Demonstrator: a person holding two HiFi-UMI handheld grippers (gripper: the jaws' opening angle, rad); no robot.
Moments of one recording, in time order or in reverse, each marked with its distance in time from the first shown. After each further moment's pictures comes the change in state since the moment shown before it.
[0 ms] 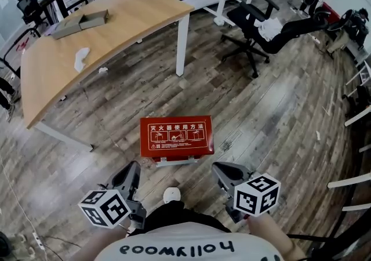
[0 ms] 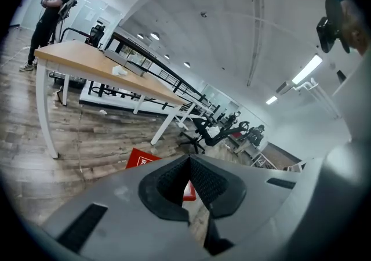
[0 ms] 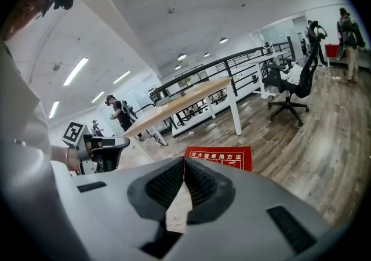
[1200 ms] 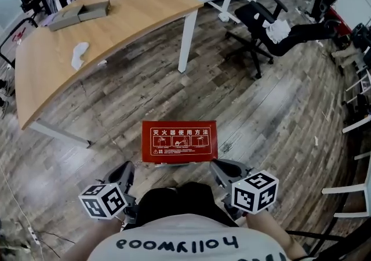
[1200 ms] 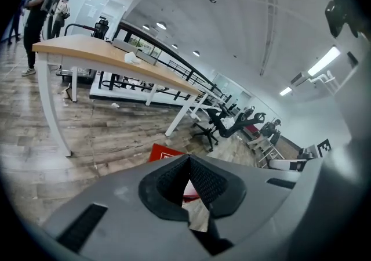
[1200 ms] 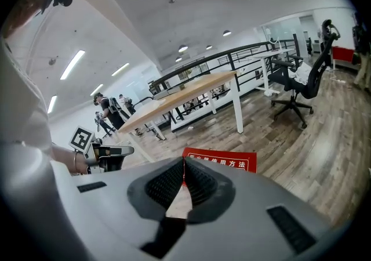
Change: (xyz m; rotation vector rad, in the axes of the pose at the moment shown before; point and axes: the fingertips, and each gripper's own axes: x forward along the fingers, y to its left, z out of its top) left arm 0.040 0.087 0.000 -0.016 0.115 0.109; right arm 0.060 -0.009 0.032 -0.022 0.078 -0.012
